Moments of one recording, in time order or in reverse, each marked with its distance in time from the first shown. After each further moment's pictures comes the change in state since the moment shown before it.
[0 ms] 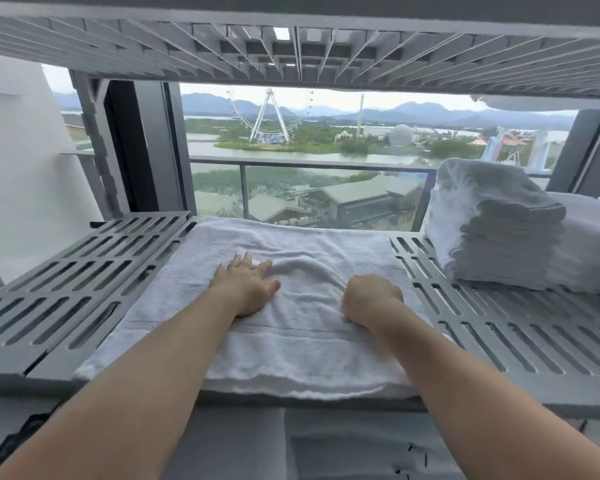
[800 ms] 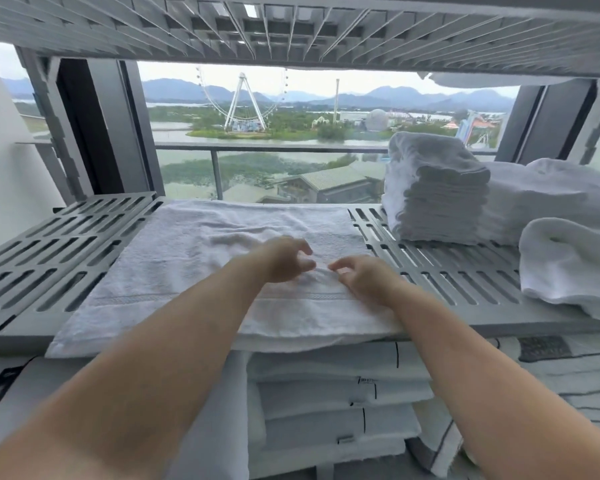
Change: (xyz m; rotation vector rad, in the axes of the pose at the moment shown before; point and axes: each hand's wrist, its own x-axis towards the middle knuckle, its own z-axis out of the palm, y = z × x) left_hand -0.039 0.124 -0.005 -0.094 -0.009 0.314; right_hand -0.047 0.099 0.024 0.476 0.041 -0.228
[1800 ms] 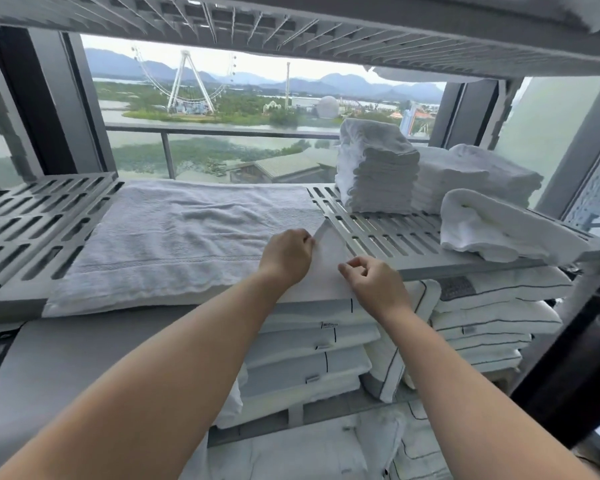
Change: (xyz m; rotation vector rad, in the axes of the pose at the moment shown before) left_hand -0.088 0.087 0.032 -0.423 0.364 0.069; right_hand -0.155 0.003 0.012 0.224 0.426 0.278
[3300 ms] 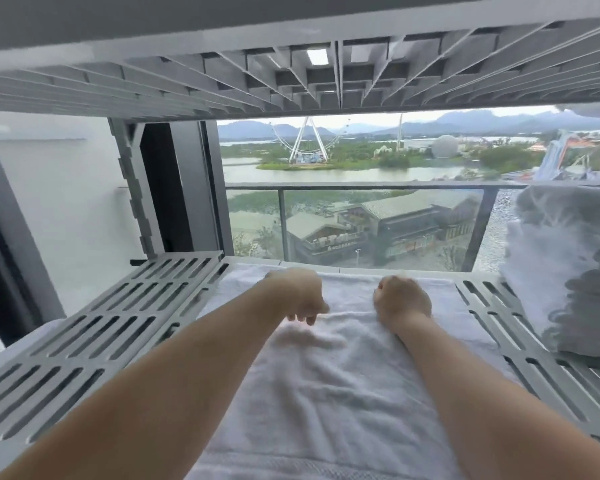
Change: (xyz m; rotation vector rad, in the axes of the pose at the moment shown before) left_hand 0.202 -0.159 -0.129 0.683 -0.482 -0.362; right_hand 0.313 -0.137 0.210 -0.392 -0.073 -0.221
